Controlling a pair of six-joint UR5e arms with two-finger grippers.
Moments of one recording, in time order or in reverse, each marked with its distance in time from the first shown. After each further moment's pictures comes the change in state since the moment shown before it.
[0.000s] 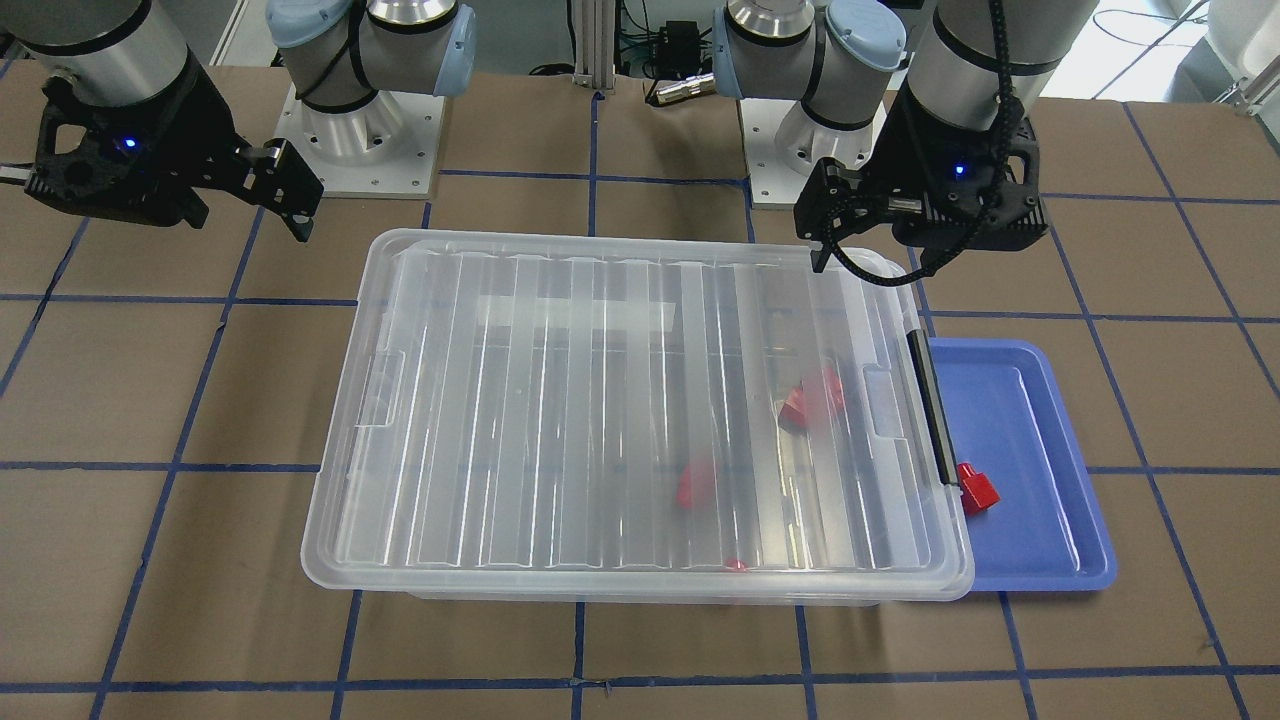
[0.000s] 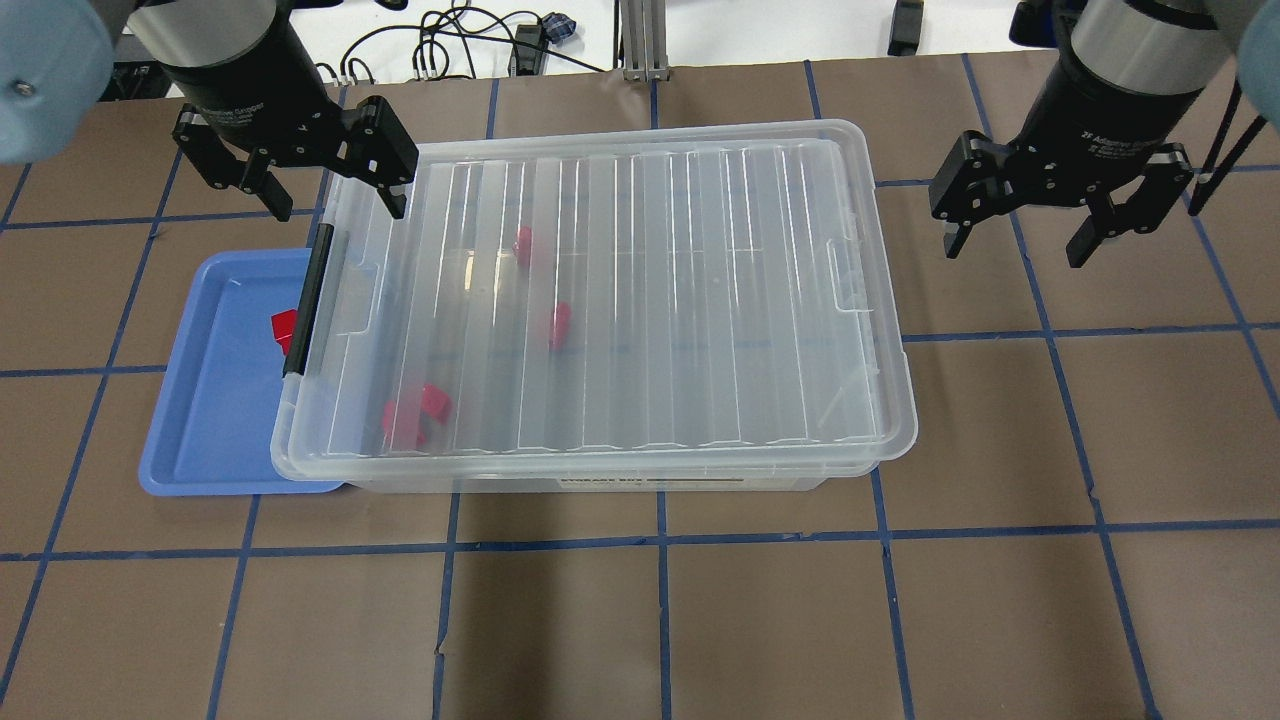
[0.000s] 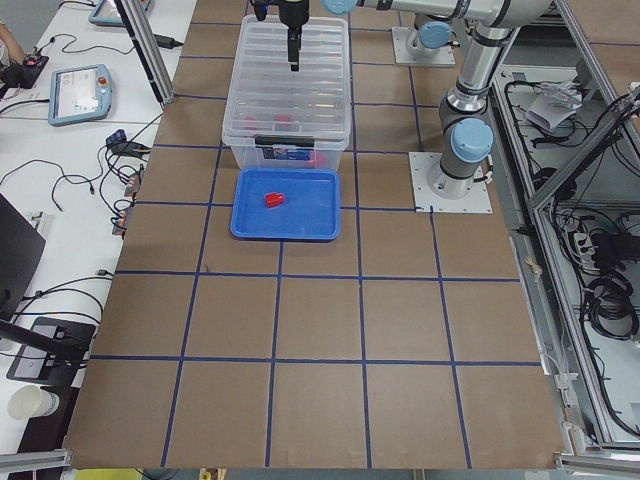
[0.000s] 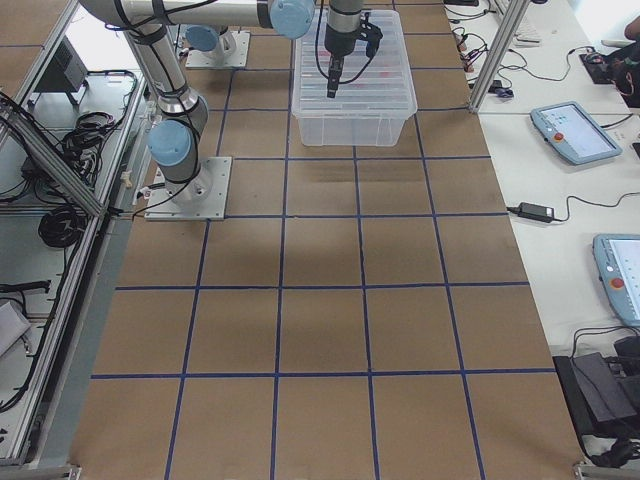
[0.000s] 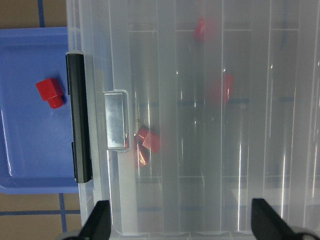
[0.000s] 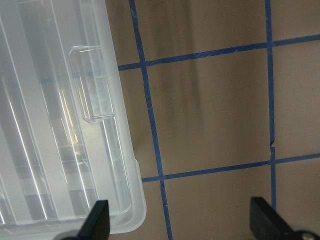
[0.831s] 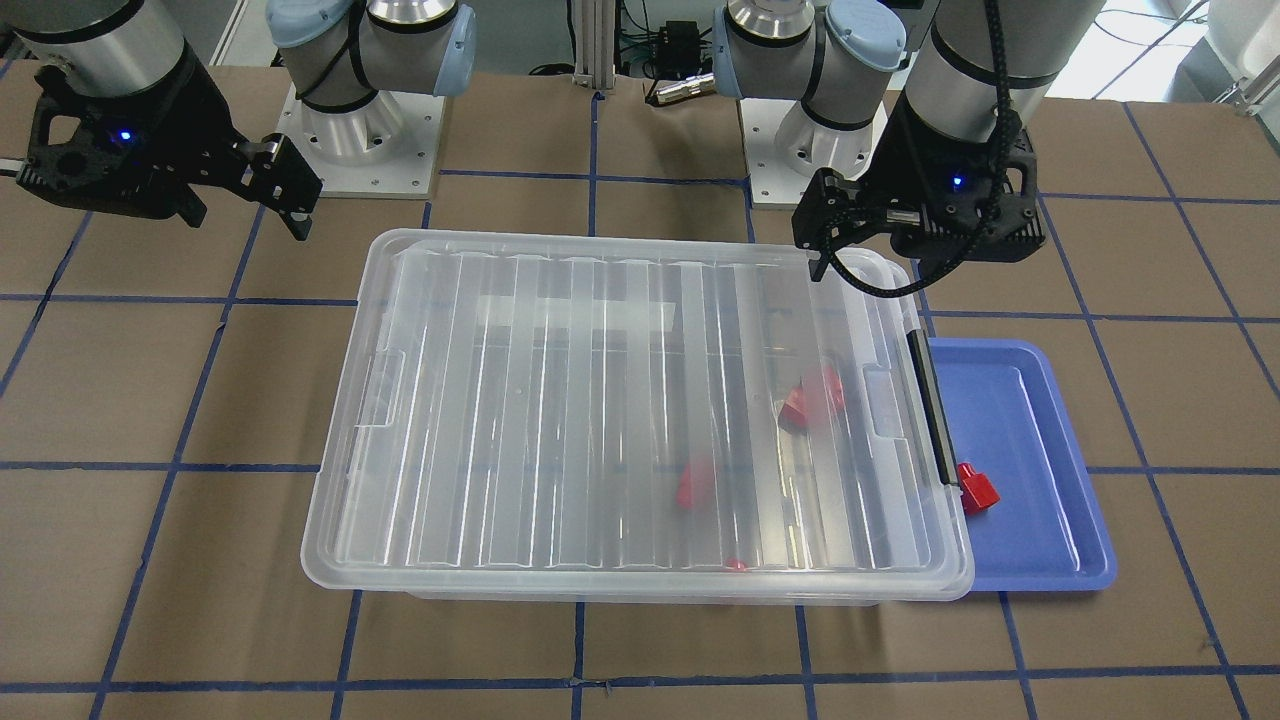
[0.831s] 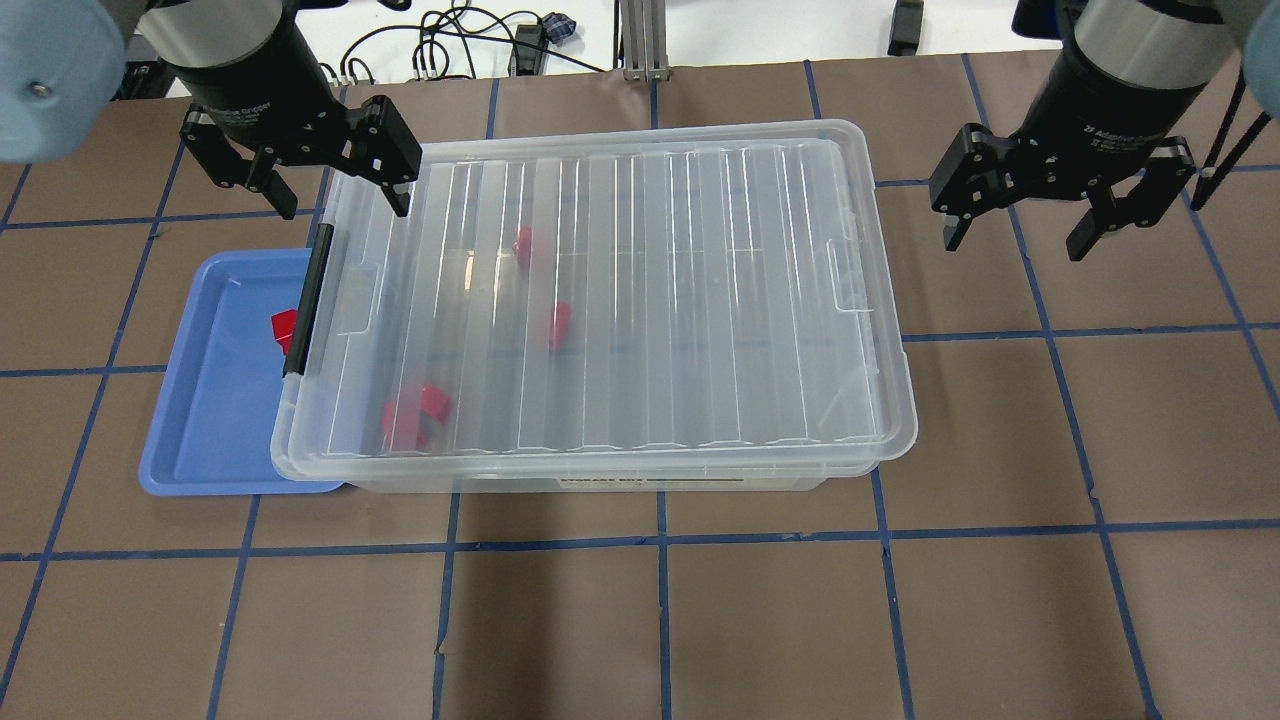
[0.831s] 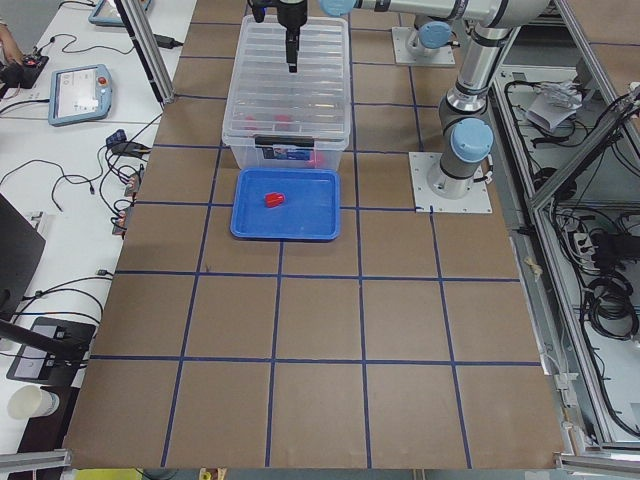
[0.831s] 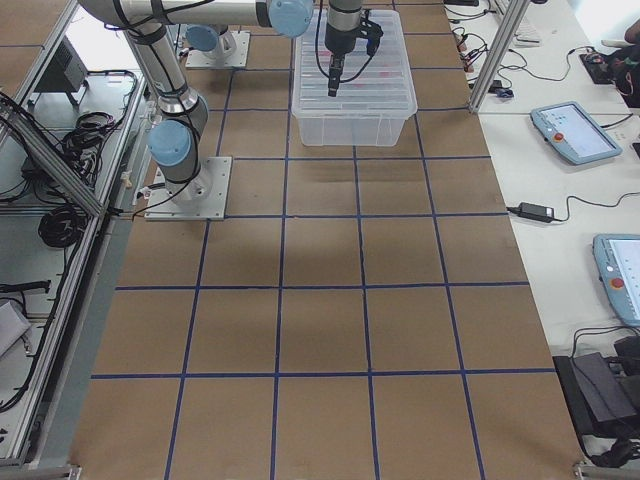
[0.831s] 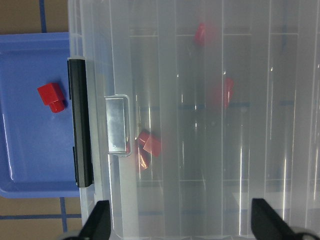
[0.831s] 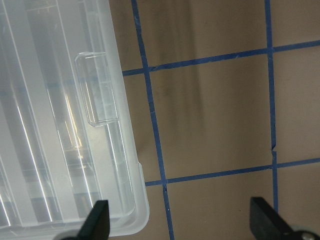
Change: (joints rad) left arm -0.004 -0.011 -0.006 0.017 -0.002 -0.008; right arm 0.000 -0.006 -0.006 -0.011 0.010 0.001
